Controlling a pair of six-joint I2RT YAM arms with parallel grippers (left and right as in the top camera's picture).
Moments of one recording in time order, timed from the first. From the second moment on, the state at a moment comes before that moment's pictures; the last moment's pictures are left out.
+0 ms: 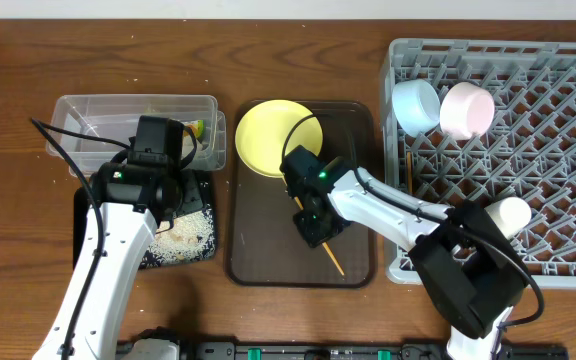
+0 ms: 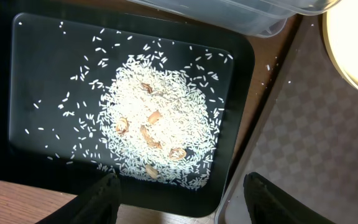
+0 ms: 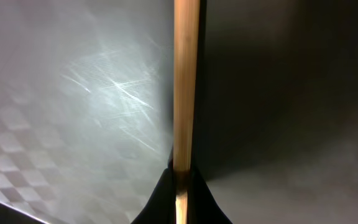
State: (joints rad) left arm -0.11 1.29 1.08 -1.08 -0.14 -0.43; right arm 0.74 1.95 1.24 -0.86 -0.11 0.22
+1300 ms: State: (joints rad) left arm -0.11 1.29 1.08 -1.08 -0.14 -0.43; right arm 0.49 1.53 1.24 -0.77 -0.06 0.29
